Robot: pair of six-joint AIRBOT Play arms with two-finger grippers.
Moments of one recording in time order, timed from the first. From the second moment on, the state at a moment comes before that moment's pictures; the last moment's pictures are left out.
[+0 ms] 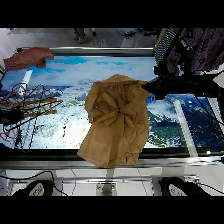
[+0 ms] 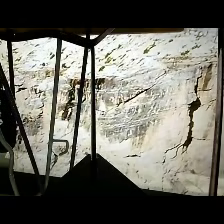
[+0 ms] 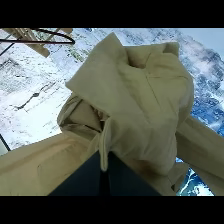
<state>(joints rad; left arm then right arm) 0.37 -1.02 1.07 -1.70 1.27 1.92 -0.02 -1.14 1.38 -0.68 1.27 0.65</state>
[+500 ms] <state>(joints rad) 0.36 -0.78 1.25 -2.01 1.21 2.29 -0.02 -1.14 1.38 -0.68 1.27 0.65</state>
